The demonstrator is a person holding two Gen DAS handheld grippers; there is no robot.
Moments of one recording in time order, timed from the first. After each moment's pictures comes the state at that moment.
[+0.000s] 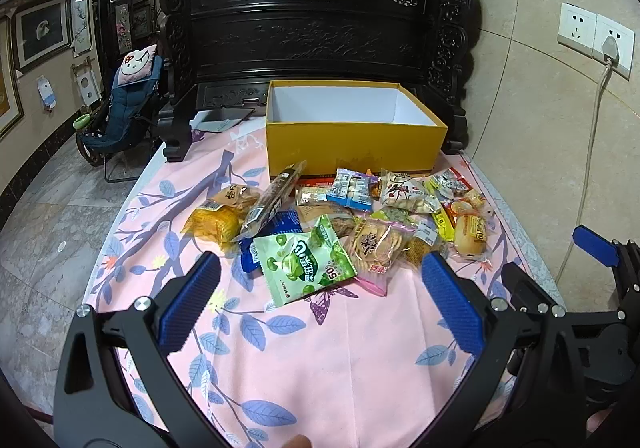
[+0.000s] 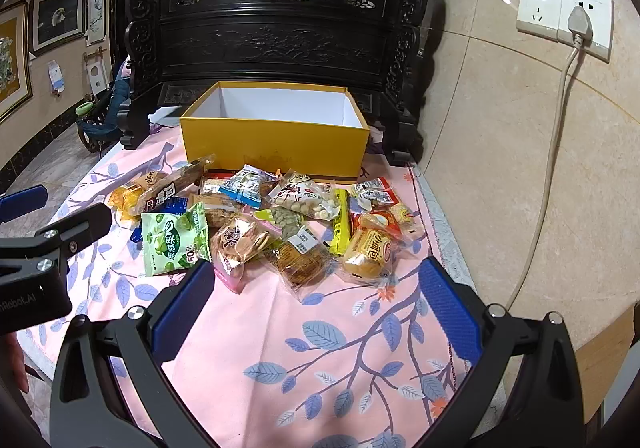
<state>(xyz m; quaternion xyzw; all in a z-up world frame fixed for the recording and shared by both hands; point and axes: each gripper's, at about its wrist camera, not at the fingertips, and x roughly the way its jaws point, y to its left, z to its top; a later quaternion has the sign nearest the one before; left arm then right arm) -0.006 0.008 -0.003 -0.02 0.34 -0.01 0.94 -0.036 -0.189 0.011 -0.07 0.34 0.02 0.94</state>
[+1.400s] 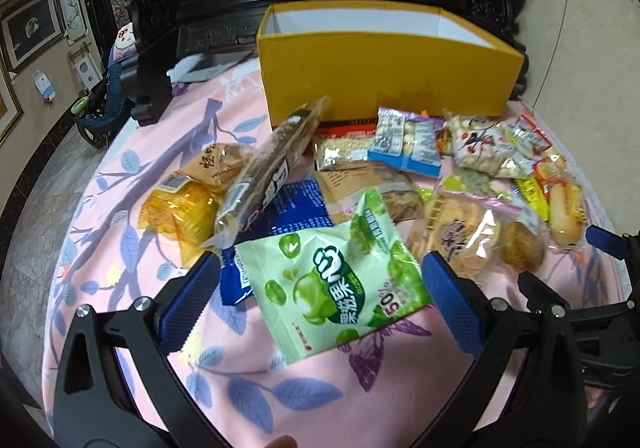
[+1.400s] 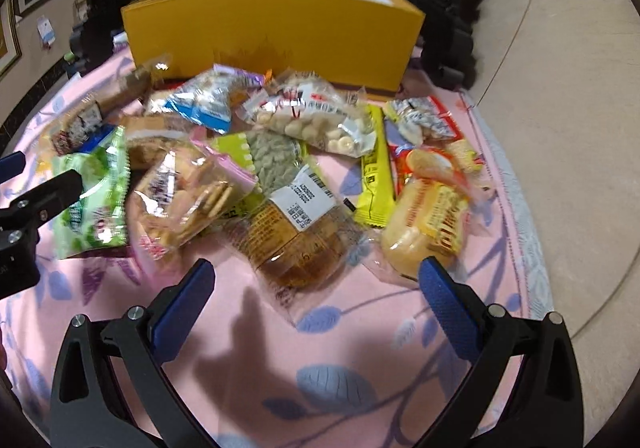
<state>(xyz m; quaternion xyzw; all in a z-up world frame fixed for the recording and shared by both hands) 0.115 0.022 -0.122 0.01 0.43 0.01 0.90 0.088 -0.185 -0.120 -0.08 0.47 0.03 0.88</state>
